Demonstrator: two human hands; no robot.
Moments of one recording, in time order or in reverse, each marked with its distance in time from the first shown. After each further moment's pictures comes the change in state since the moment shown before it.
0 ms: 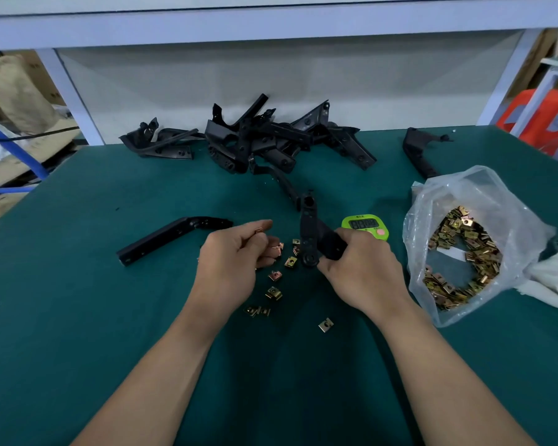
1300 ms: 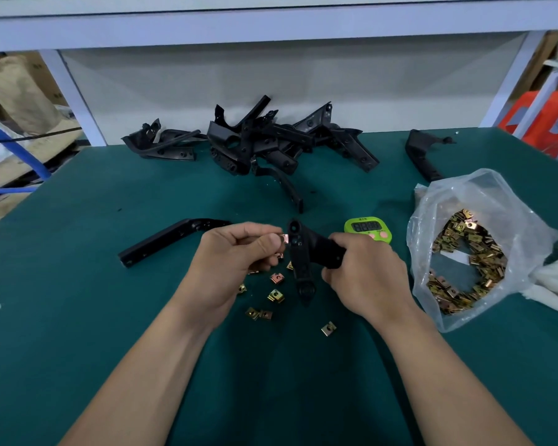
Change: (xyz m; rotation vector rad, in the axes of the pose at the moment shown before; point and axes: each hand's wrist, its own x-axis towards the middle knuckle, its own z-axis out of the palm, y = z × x) left_hand -0.003 0.015 -0.013 -0.273 -0.175 -0.051; right_hand -0.004 -0.004 -0.004 -0.127 0.023 -0.114
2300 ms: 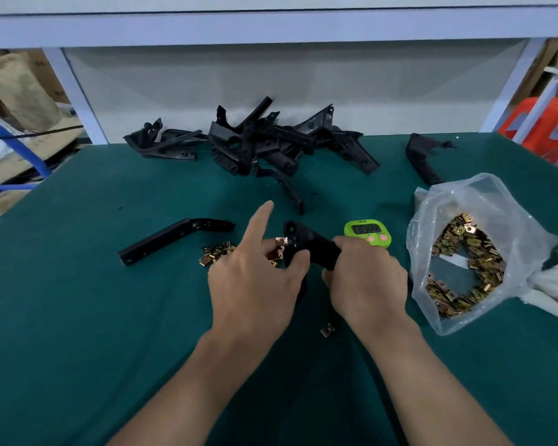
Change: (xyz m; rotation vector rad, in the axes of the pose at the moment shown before) left_hand -0.029 0.001 0.052 0.888 0.447 0.218; right_hand -0.009 -0.015 0.000 -0.186 0.055 0.077
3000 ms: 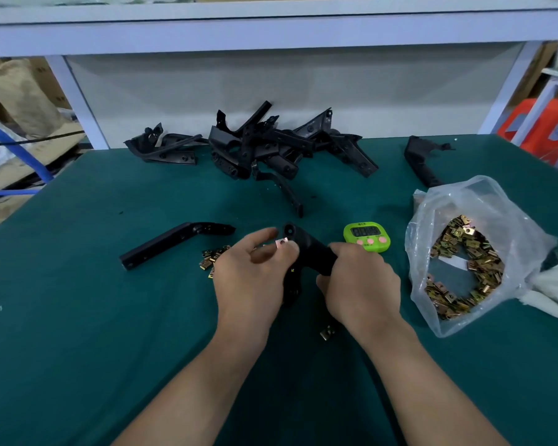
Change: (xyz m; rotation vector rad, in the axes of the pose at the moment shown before) left_hand 0.006 -0.005 0.010 -0.604 -0.035 -0.364; right_hand -0.002 -0.003 0.006 0.087 -0.018 0.024
